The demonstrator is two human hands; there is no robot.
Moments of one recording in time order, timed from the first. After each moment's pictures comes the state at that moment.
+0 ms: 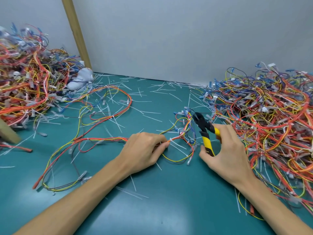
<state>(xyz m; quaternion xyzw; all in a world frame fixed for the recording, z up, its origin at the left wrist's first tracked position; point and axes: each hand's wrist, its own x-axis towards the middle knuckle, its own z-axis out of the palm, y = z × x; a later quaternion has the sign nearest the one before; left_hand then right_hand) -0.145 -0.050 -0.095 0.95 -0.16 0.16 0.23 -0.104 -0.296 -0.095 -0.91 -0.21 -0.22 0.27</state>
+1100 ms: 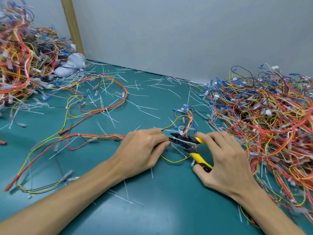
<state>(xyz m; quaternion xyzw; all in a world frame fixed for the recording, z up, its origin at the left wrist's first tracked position) -0.147 -0.051 -0.098 0.92 -0.19 0.21 0.27 -0.113 -0.289 -0.093 -0.92 -0.31 -0.23 0.07</state>
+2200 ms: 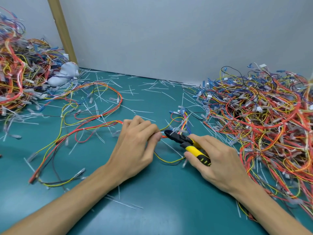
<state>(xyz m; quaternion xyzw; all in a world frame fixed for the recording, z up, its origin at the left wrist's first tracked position) -0.140 -0.050 -0.098 0.91 -0.15 0.29 0.25 -0.118 -0.287 -0.095 -0.91 -0.31 -0.21 0.17</state>
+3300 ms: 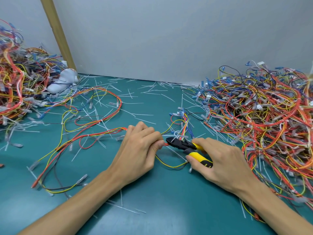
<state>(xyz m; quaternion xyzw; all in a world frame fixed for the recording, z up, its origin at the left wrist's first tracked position) -0.138 -0.048 -0.101 0.91 -0.19 0.27 0.25 -0.115 -0.290 -0.095 -0.91 -0.32 -0.24 0.13</state>
